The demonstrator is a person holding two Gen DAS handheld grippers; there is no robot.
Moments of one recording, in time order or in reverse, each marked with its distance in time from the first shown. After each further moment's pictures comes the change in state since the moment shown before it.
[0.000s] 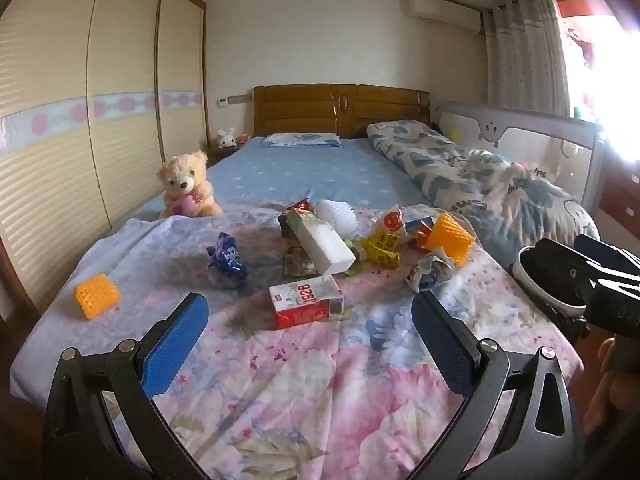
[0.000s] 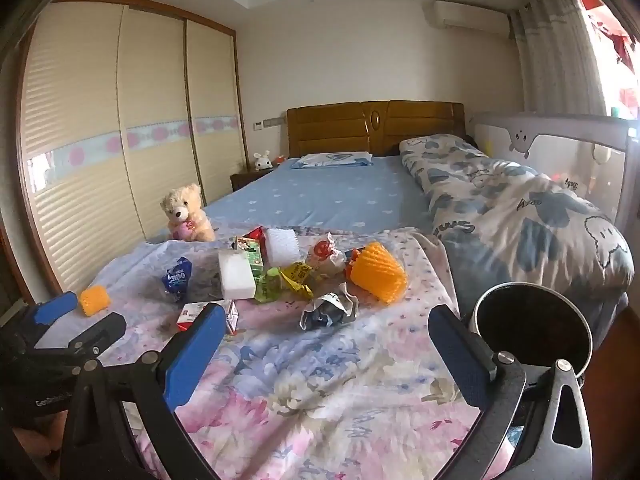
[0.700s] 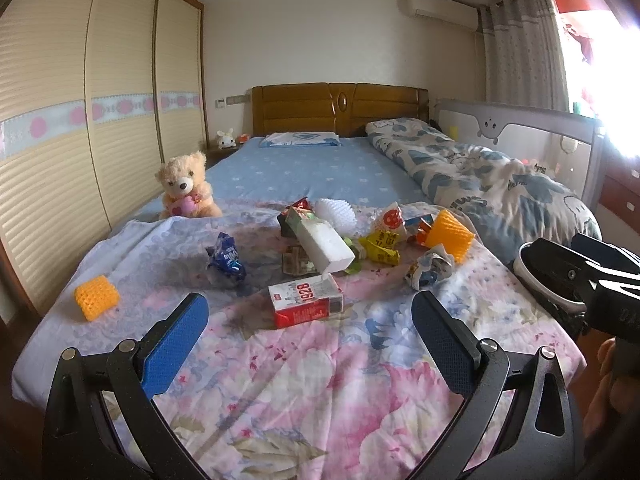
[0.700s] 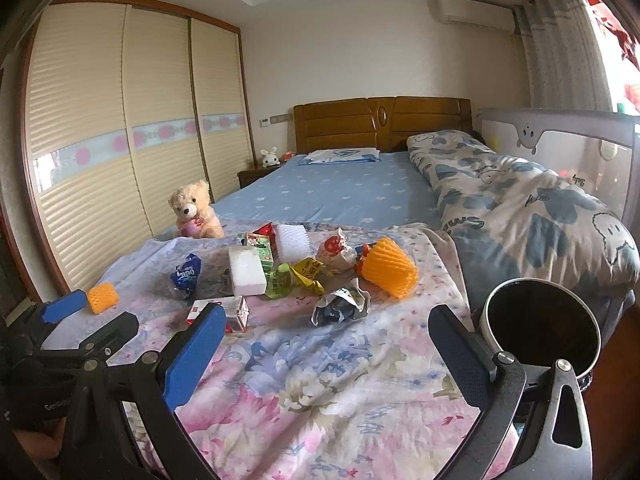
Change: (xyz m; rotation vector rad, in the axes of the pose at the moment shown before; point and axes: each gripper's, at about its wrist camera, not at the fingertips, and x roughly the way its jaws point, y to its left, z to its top) left arm 0.000 -0.002 0.001 0.011 0.009 0.000; right arm 0.003 0.004 -0.004 0.008 0.014 0.021
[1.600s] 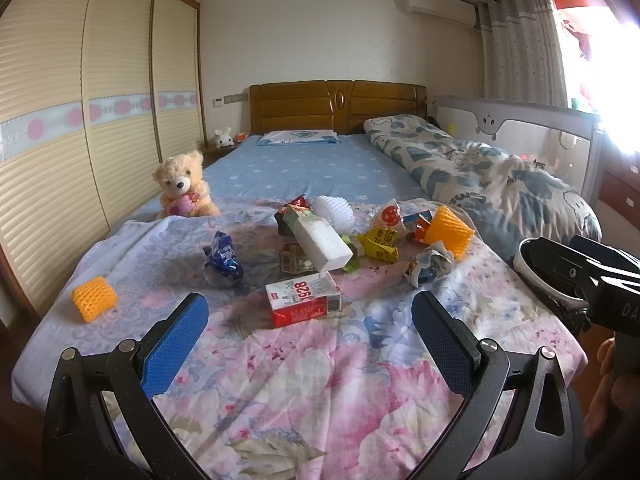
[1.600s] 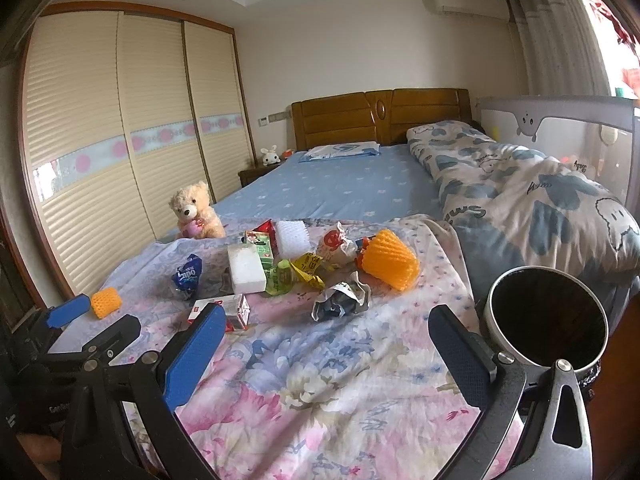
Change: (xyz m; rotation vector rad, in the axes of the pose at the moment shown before) left arm 0.005 -0.005 -0.002 0.014 0.007 -0.001; right arm 0.002 -0.001 -0.003 0.022 0.011 0.010
